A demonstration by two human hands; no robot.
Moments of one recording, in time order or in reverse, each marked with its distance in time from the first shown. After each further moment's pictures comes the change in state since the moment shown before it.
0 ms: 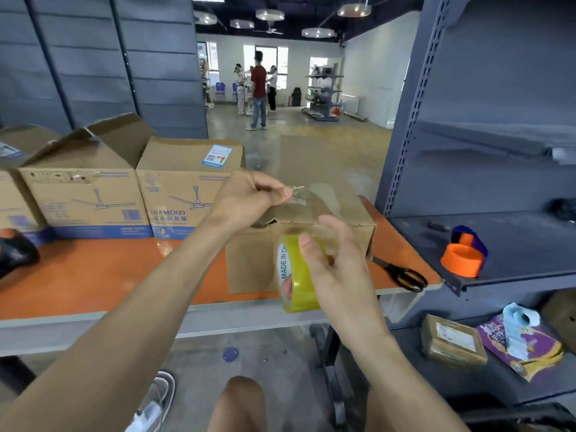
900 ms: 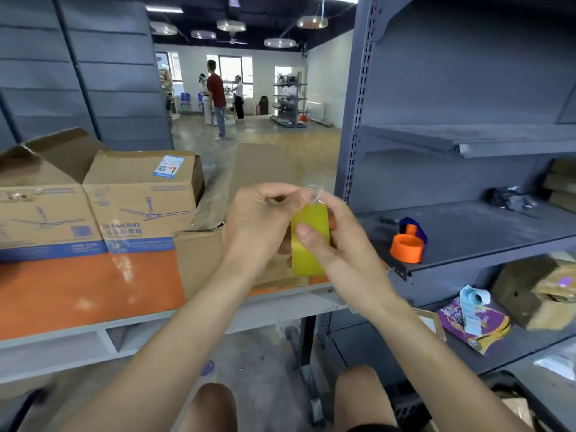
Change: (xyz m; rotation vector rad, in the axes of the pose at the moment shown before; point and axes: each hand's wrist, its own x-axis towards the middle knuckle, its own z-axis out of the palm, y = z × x) left_hand -0.067 0.076 0.088 -0.278 0.119 0.077; right_hand 0.001 -0.021 -0.084 -0.148 -0.033 -0.113
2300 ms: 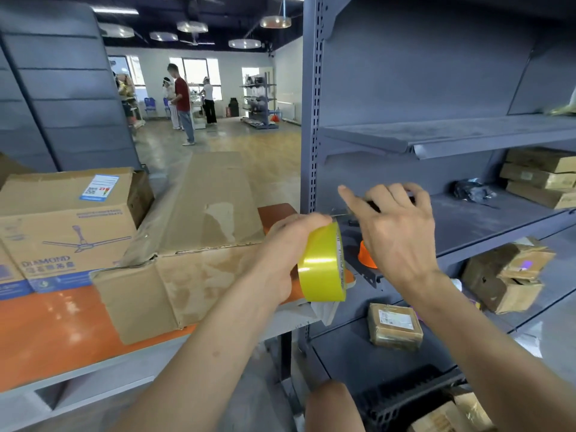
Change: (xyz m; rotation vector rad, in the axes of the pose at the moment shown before) left_hand 0.019 -0.003 0.104 -0.282 -0.334 -0.605; right_hand 0.049 0.079 -0.134 -1.470 0.521 -0.586
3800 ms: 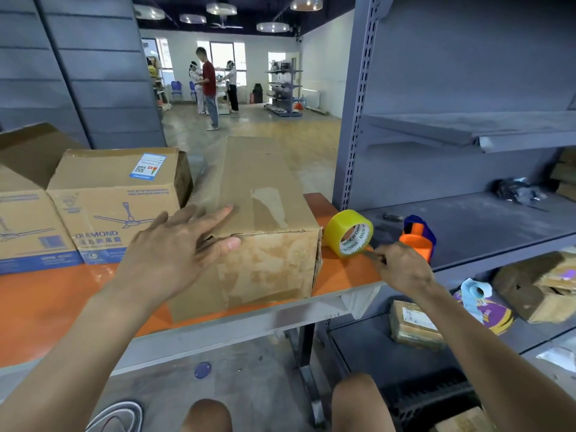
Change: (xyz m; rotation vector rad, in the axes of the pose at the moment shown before) left_hand -0.038 -0.003 -0.201 1.466 0.368 0.209; right_hand -0.063 -0.033 0.103 0.426 -0.992 0.416
